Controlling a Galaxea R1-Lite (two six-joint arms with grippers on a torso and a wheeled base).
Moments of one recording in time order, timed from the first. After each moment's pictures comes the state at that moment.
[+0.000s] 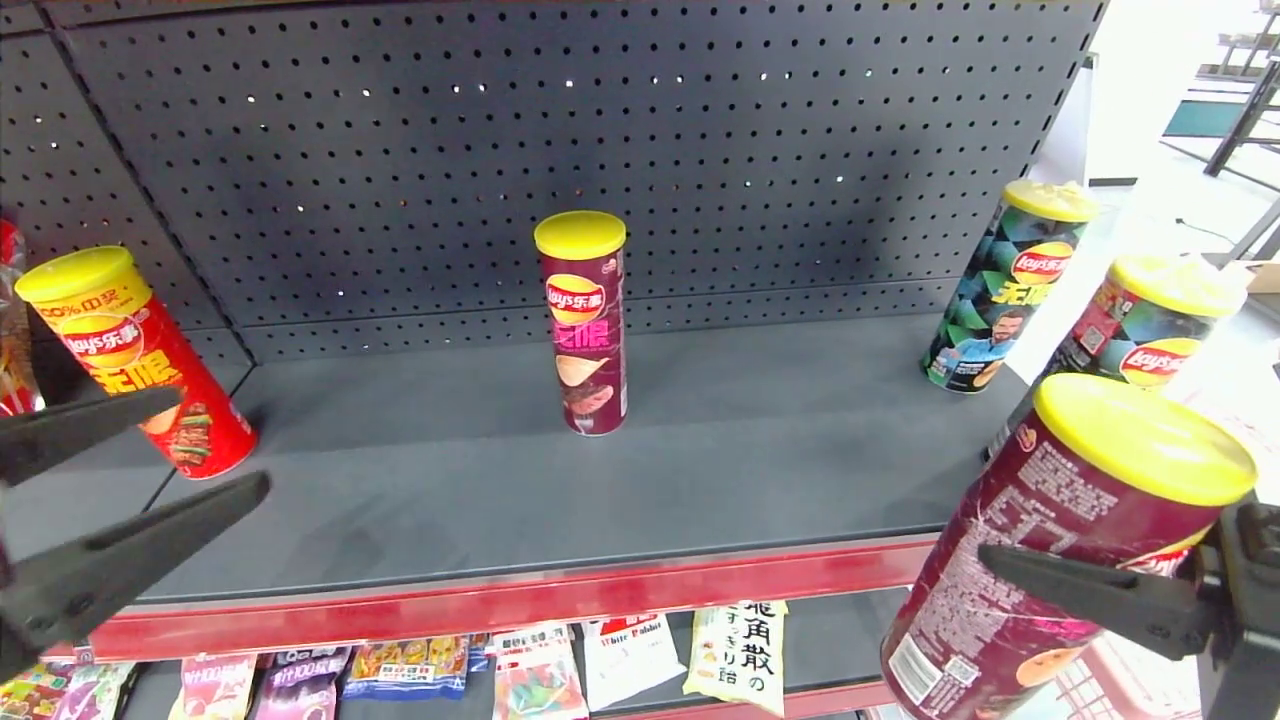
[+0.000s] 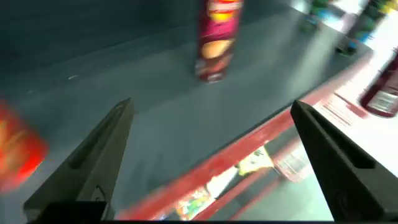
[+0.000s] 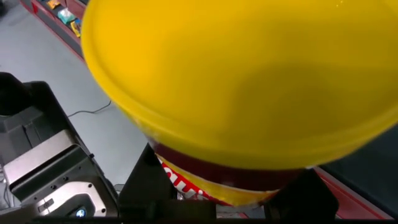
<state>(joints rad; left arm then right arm) -0.14 0.94 -0.56 -0.26 -0.48 0.05 0.55 1.05 -0.54 -0.23 0.29 -0.07</state>
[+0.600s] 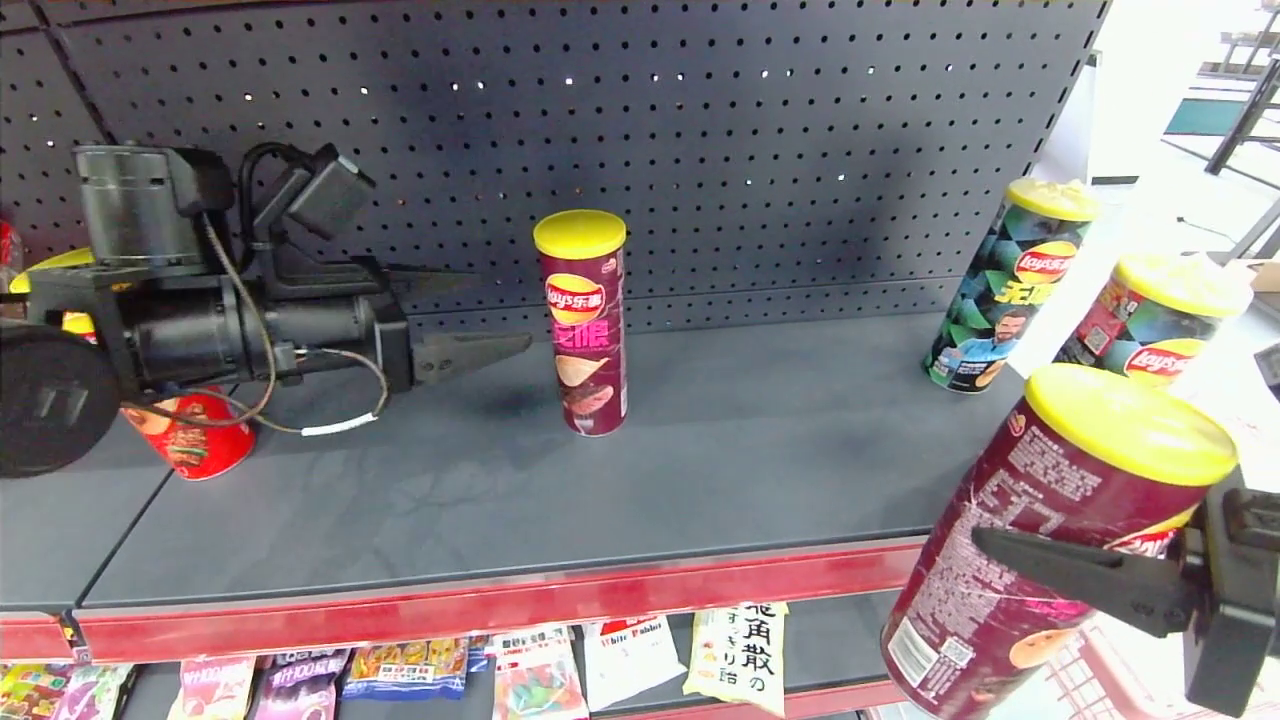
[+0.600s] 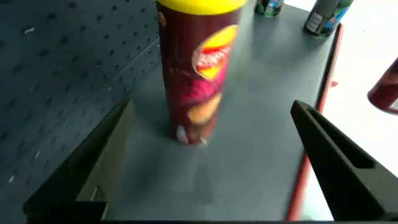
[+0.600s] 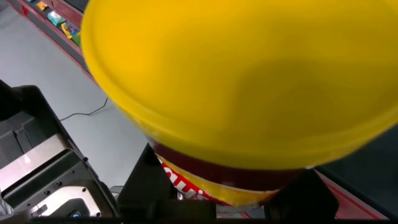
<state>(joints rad) -0.21 1.68 -1.03 -0.42 -0.77 0.23 0.52 1.07 -0.55 -0.23 0.29 -0.07</state>
